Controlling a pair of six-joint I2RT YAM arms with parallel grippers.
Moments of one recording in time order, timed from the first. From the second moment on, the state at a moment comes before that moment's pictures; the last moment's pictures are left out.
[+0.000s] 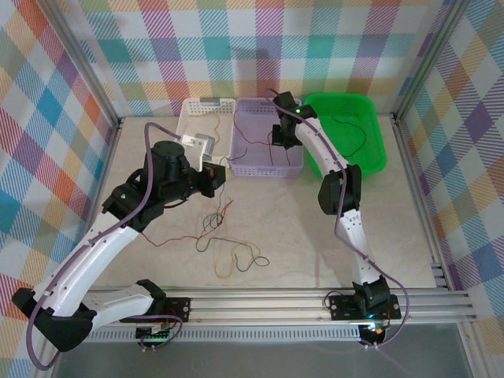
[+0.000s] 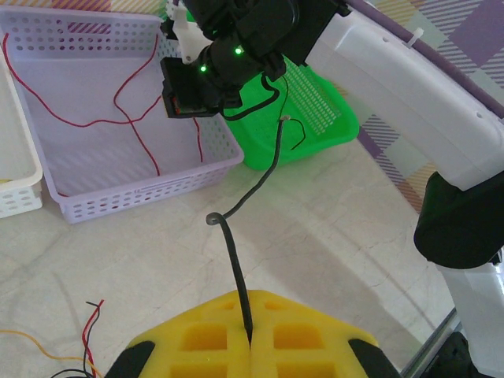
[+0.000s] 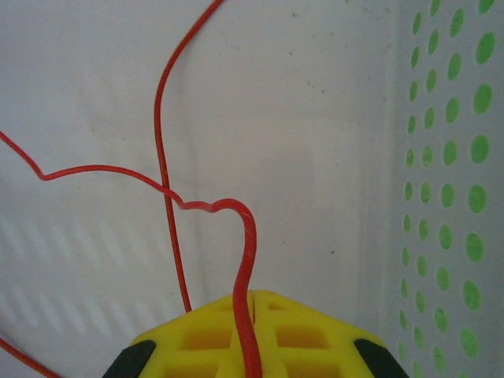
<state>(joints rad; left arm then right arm) -0.62 1.08 1.28 -0.66 0.15 -0.35 0.41 2.60 2.64 -1.17 0.09 0.41</state>
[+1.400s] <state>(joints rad) -0.63 1.05 1.23 -0.46 0.17 -0.50 0.43 1.55 1.46 -0.58 -0.16 0.37</state>
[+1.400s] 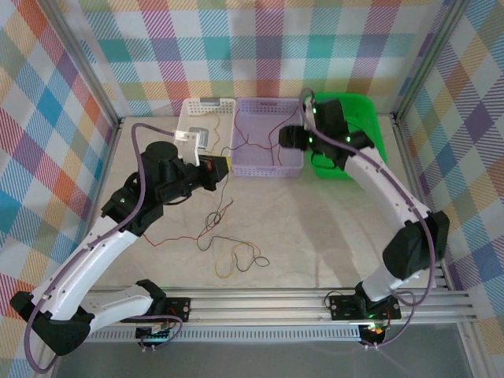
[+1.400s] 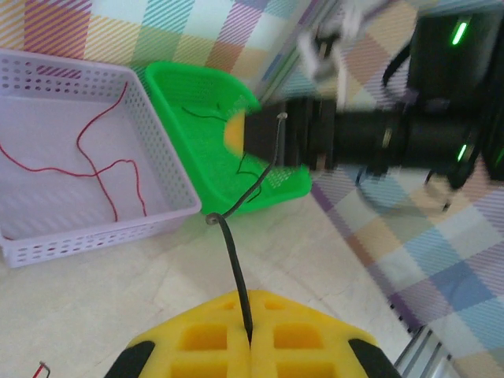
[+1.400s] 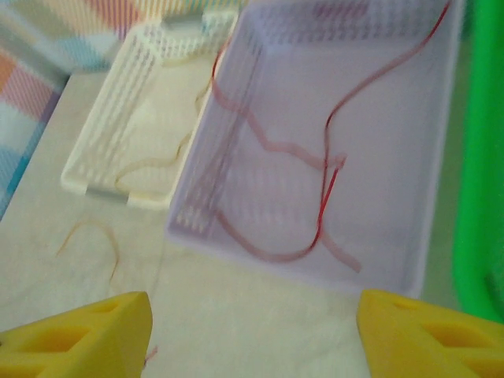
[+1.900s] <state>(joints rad) -0.63 0.94 1.17 -0.23 0.17 -0.66 0.75 1.46 0.72 0.05 -0.46 0.52</state>
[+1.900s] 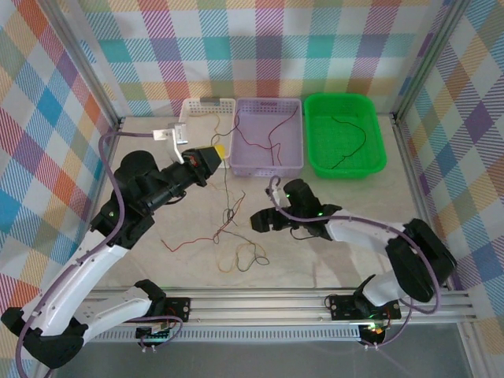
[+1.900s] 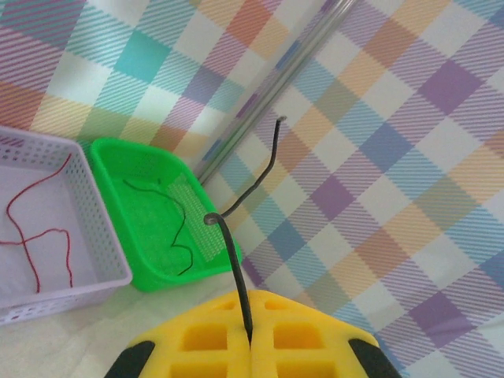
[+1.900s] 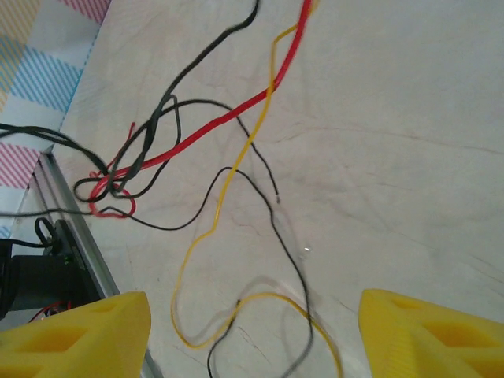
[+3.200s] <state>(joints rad) -0.63 0.82 1.13 -0.26 0.07 -0.63 0.84 1.54 0.69 0.31 -0.23 0.62</state>
